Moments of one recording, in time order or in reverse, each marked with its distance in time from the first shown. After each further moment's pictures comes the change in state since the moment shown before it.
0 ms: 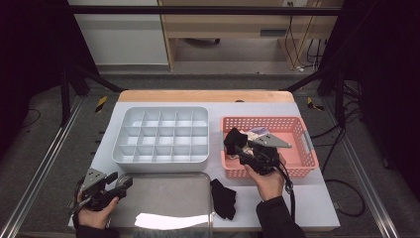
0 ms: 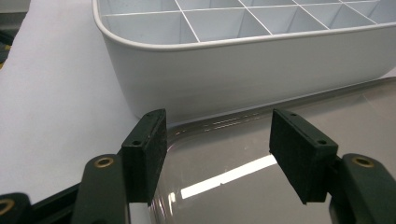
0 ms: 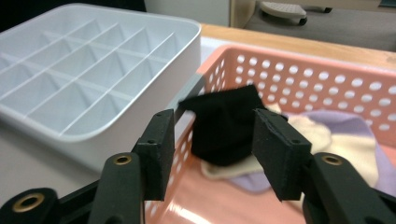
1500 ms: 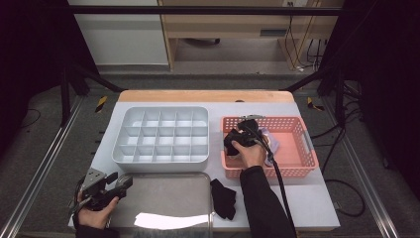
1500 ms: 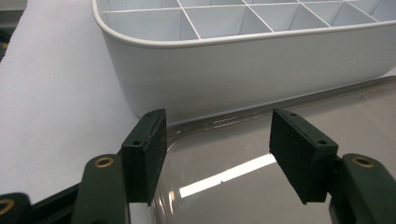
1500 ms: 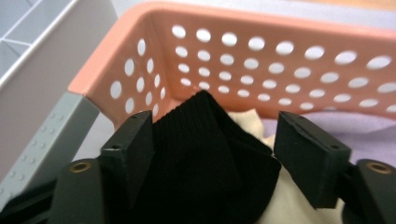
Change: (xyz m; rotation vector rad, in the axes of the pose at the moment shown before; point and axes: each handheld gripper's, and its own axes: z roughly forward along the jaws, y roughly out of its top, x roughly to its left) left arm 0.001 -0.001 0.001 0.003 -0.003 -0.002; right arm -0.028 0.013 0.112 0.259 -0.161 0.090
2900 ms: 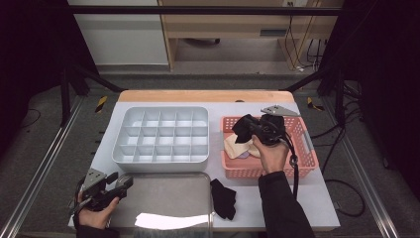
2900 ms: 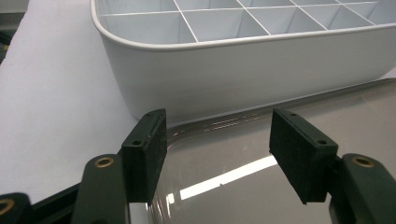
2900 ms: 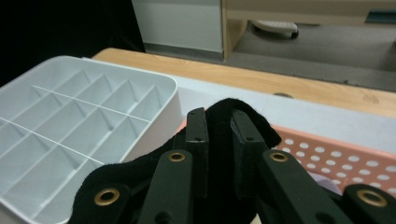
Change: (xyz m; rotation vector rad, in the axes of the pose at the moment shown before) left arm -0.002 0.000 -0.001 -0.013 0.001 -0.003; right arm -0.016 0.020 -0.117 -0.304 0.174 -0.055
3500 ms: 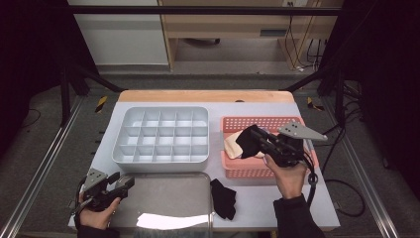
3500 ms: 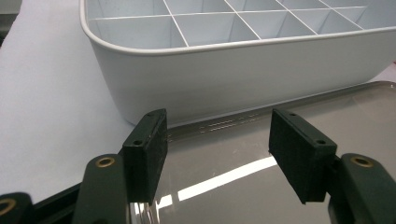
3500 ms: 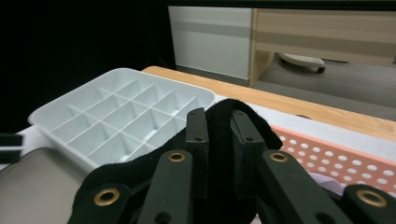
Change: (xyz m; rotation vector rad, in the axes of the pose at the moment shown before) left arm -0.005 0.001 0.000 -0.005 -0.016 -0.001; right arm 0.015 -0.018 -0.074 -0.114 0.134 -0.068
